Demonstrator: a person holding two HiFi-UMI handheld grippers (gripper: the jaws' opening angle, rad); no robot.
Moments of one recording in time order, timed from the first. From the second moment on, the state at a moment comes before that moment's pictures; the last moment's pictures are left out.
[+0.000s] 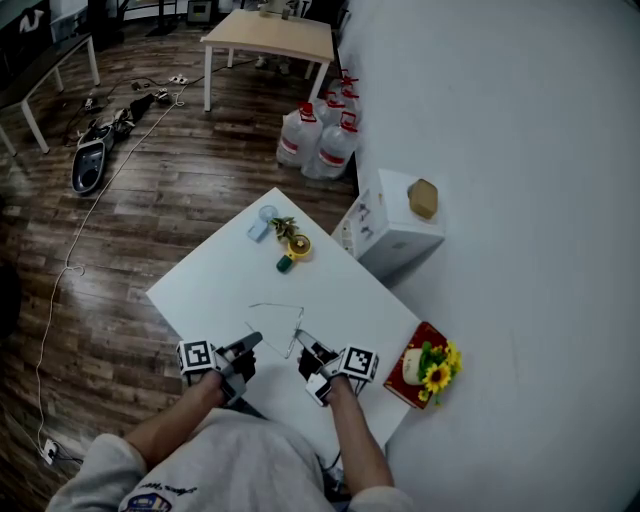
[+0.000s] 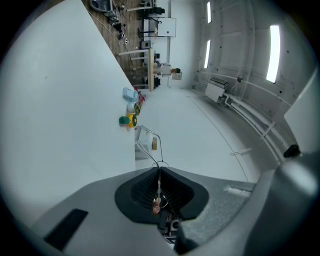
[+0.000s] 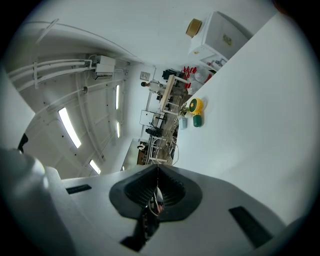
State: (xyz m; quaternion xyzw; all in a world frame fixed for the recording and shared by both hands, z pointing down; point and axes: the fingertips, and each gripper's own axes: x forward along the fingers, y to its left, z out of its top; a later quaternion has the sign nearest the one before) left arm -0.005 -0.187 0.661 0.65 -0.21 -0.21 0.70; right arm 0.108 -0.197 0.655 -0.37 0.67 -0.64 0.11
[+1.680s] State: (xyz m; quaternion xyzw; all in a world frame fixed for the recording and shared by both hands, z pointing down) left arm 0.036 -0.201 0.631 0.68 -0.12 -0.16 0.71; right arm 0.081 -0.183 0.653 -0.33 0.67 -0.66 0.10
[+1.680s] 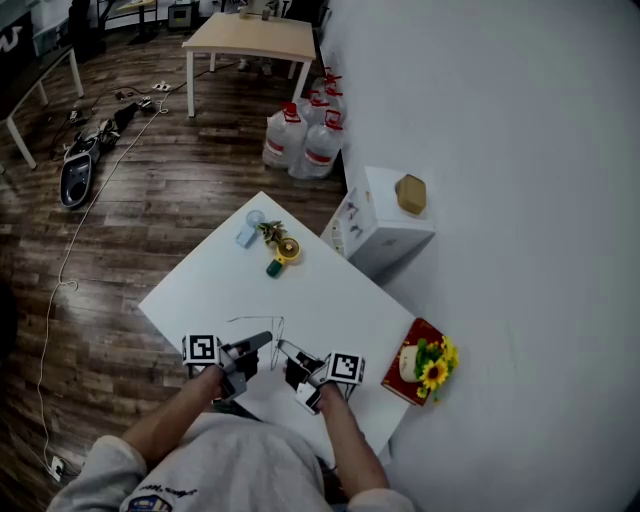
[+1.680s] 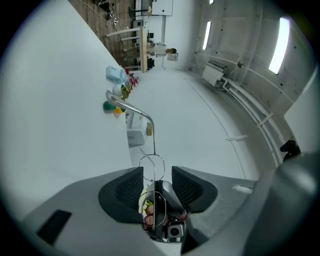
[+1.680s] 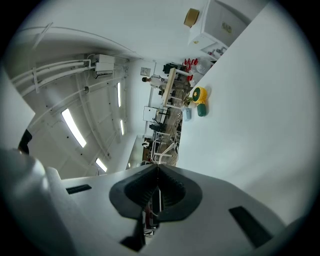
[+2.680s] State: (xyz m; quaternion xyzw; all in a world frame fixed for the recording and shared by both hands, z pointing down) left arm -0.030 -0.227 0.647 0.93 -0.26 0.18 0.20; right arm 0.092 -0.181 0.648 -0.33 0.68 -0.65 0.10
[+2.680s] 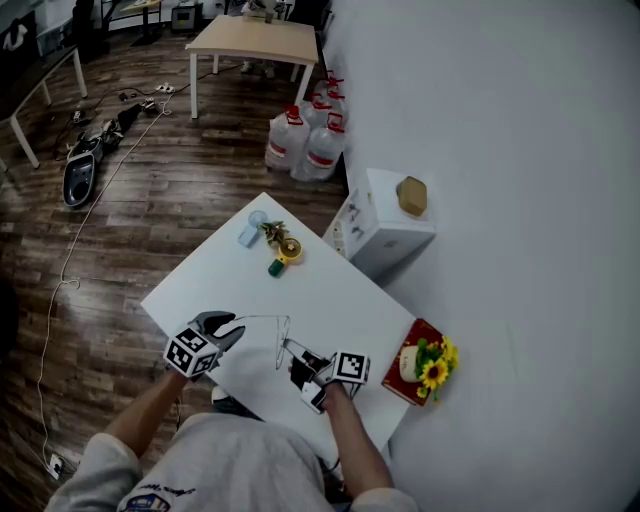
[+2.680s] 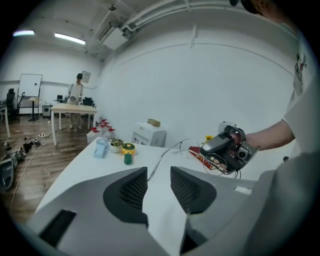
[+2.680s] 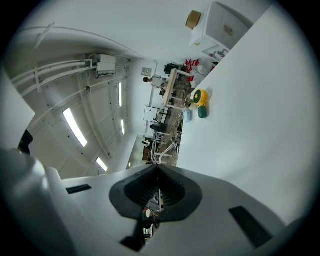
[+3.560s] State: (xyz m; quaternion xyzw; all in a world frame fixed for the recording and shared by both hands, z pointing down) left arm 0.017 -0.179 0.627 0.95 -0.21 0.20 0.09; right arm 0.104 -0.202 0.630 -0.33 0.67 -0.63 0.19
